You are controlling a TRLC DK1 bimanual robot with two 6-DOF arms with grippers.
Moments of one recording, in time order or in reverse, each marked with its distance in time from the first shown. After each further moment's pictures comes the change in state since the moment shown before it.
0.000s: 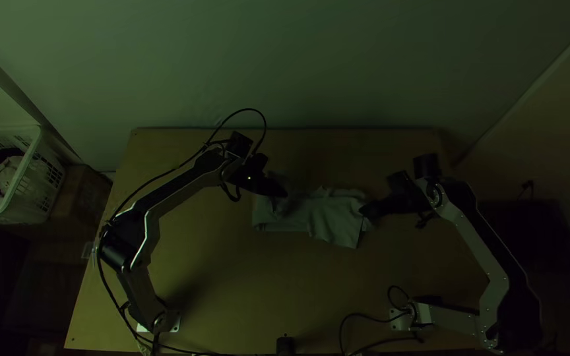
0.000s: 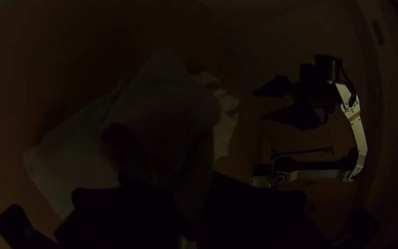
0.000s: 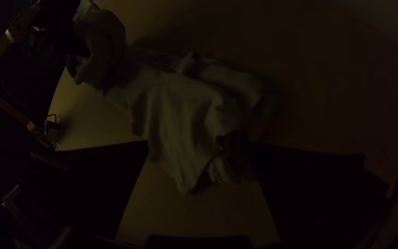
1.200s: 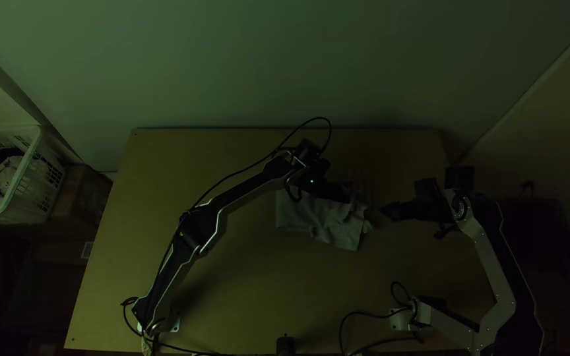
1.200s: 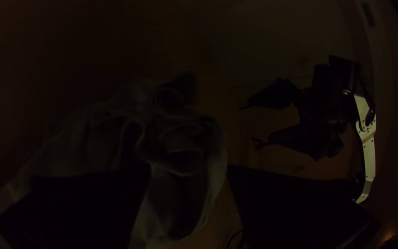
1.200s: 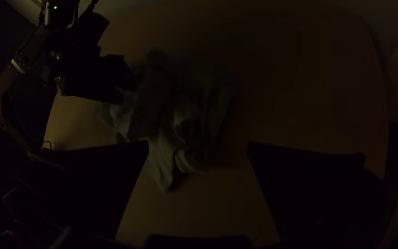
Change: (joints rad) left arm -0.256 0.470 0.611 0.058 -0.008 -0.211; right arm -0.203 -0.131 -0.093 0.016 -0.031 -0.008
